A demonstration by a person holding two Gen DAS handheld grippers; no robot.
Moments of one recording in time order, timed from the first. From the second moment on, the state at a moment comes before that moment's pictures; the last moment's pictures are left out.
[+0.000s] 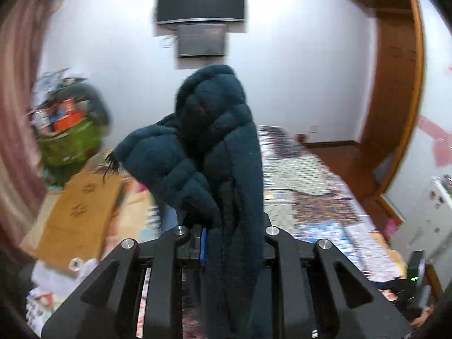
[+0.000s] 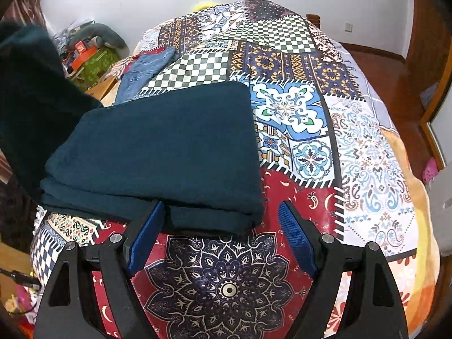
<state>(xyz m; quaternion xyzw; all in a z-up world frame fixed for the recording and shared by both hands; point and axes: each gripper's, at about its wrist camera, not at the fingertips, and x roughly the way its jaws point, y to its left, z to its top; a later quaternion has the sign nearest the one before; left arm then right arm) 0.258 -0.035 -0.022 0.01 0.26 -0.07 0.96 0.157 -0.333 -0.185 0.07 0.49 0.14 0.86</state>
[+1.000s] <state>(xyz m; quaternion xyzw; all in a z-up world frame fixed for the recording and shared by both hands) 0.257 -0.195 -0.126 0.07 0.45 -0.29 0.84 0.138 -0.343 -0.174 0.06 0.48 0.13 0.87</state>
